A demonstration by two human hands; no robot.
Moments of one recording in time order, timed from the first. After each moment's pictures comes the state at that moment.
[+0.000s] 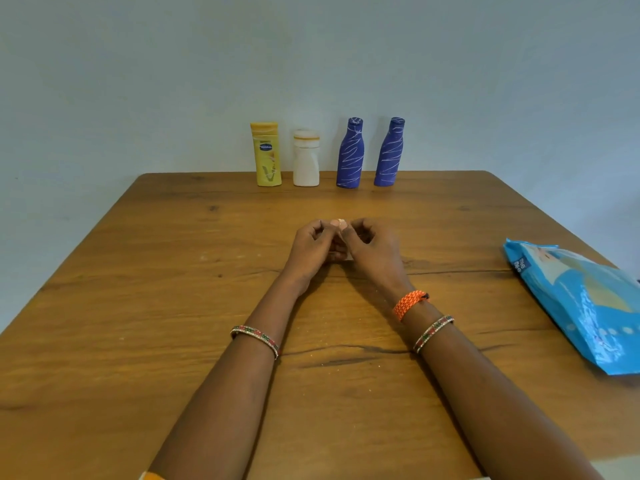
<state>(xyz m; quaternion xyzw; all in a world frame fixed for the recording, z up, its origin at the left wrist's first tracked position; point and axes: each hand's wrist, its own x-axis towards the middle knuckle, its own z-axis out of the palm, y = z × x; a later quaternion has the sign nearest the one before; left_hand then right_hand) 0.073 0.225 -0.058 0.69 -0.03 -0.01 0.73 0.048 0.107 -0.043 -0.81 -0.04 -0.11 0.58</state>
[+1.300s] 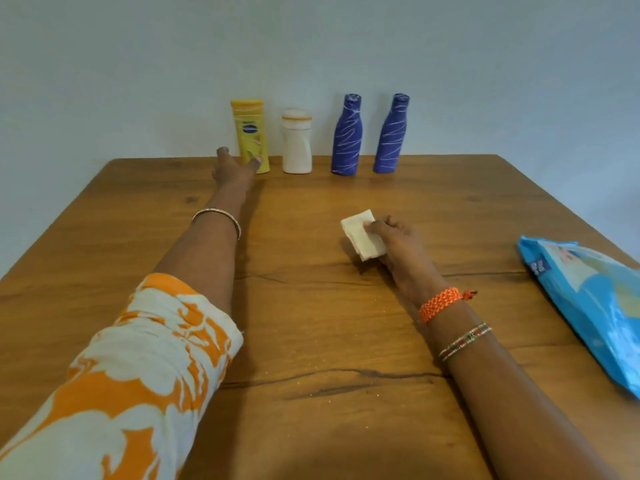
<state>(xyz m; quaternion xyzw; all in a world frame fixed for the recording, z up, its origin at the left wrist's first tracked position) 0.258 0.324 -0.052 0.81 0.20 0.15 0.54 0.072 0.075 -0.040 -0.63 0.14 0.06 0.76</state>
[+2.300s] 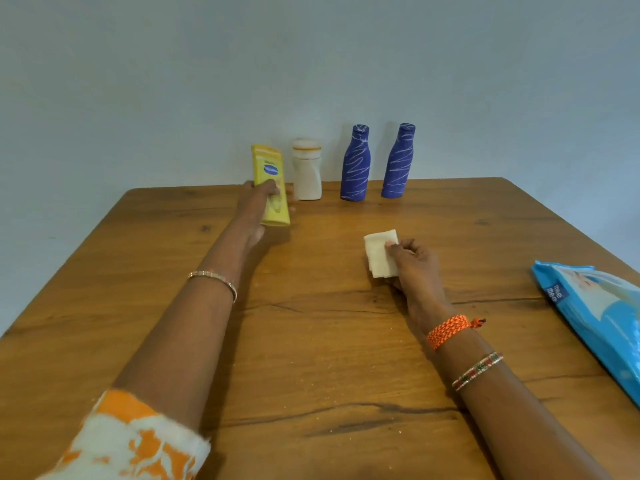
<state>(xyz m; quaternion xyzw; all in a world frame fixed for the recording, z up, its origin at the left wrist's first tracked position) 0.201 0.305 -0.027 0.59 0.05 0.03 0.80 0.080 0.077 -0.045 -0.66 0.19 -0.02 0.73</state>
